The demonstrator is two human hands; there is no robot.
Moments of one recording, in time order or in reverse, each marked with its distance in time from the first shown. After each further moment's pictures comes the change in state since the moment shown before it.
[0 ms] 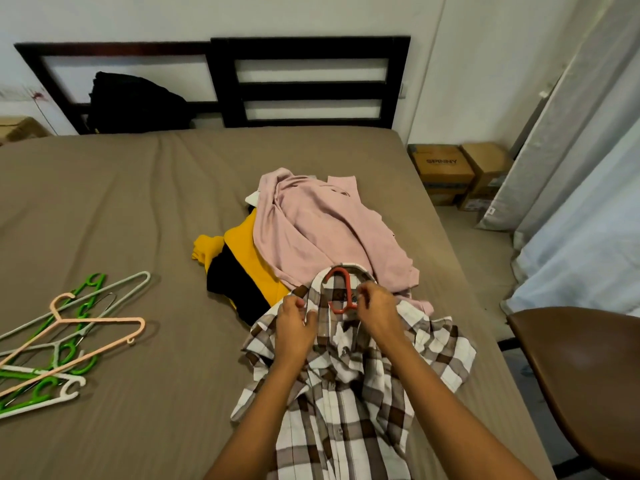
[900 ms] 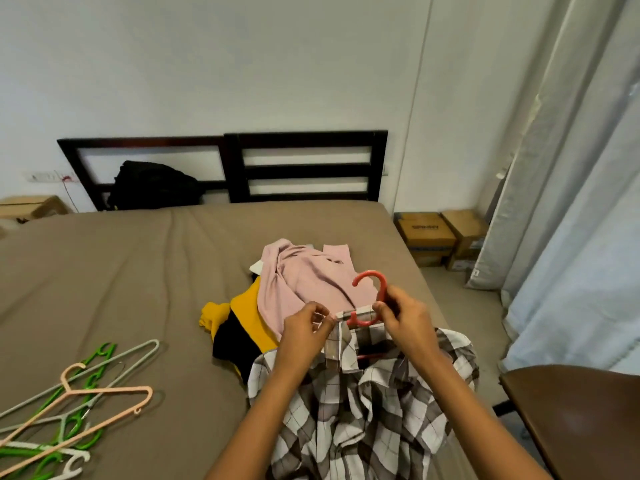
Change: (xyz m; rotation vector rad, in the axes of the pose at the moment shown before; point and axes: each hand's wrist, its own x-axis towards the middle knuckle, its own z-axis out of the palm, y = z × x) left_hand 0.009 0.122 -0.074 -0.028 -0.083 0.280; right_hand -0.012 -0.079 -0.132 0.071 0.182 -0.262
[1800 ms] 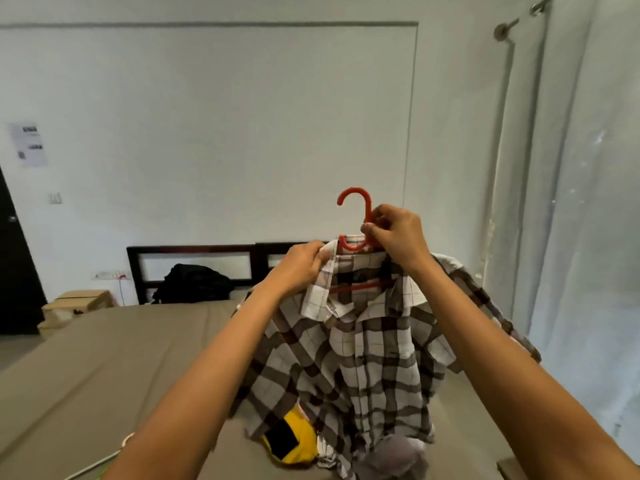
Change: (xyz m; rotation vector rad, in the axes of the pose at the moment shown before) left_hand -0.074 0.289 -0.256 0.411 0.038 0.484; right_hand -0.002 -0.324 -0.236 0.150 0.257 -0.354
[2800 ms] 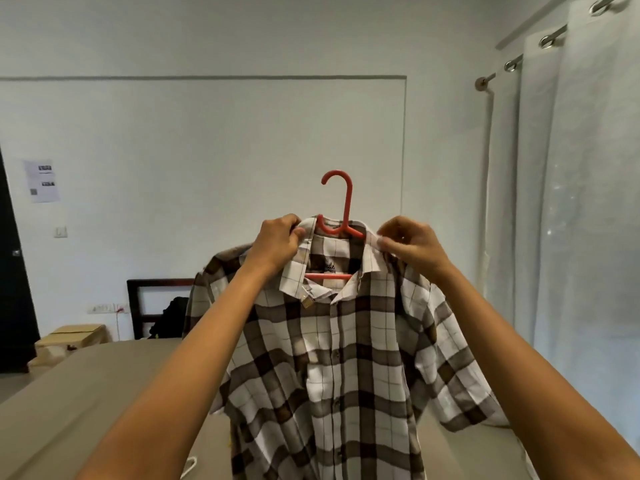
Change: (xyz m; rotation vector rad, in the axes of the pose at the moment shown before) left_hand 0.016 0.017 -0.092 0.068 0.415 0.112; right_hand 0.015 -0.009 -0.048 0.114 -0.098 -0.185
